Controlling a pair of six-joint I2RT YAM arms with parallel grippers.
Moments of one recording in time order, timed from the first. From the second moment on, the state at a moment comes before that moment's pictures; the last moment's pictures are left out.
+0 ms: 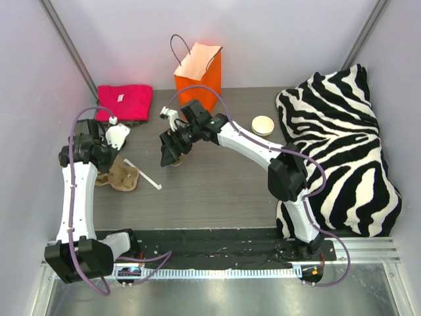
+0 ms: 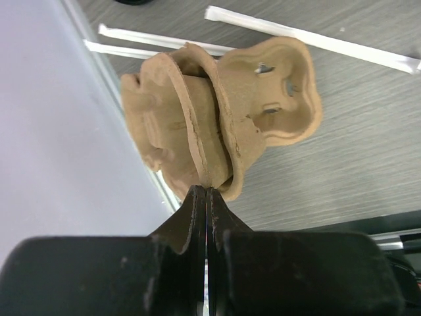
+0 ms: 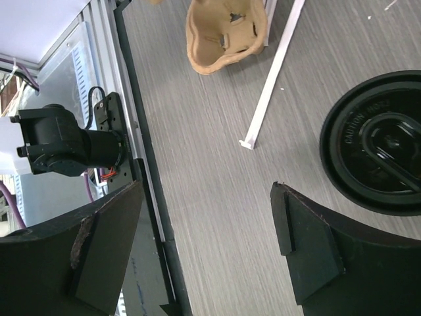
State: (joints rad) left arm 0.19 1.13 1.19 -1.04 0.02 0.70; right arm 0.82 2.15 1.97 -0.54 -0.69 0.15
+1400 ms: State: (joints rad) left arm 0.19 1.13 1.37 -0.98 -0.14 0.70; right arm 0.94 2.15 1.93 -0.46 -0.60 0.01
